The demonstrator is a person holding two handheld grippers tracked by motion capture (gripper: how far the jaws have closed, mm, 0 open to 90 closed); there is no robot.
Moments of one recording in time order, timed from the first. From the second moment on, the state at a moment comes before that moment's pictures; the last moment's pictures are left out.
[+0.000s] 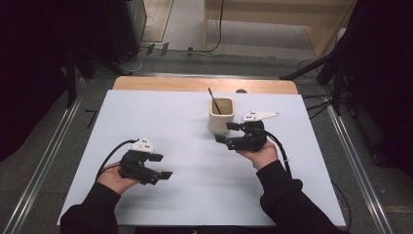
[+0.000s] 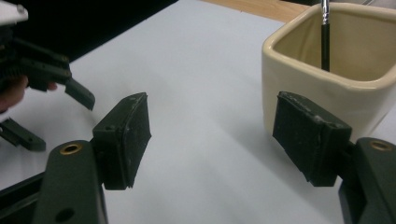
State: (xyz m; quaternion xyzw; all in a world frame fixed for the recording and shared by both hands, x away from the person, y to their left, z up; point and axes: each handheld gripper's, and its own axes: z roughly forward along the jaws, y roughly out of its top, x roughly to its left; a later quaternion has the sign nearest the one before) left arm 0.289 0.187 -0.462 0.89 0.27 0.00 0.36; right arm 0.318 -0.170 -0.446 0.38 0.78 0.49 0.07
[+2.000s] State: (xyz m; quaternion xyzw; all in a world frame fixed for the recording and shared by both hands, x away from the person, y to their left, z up) left arm 0.288 0.184 -0.463 0.90 0.26 -0.01 0.36; right arm 0.263 -0.223 -0.475 0.33 0.83 0.43 0.07
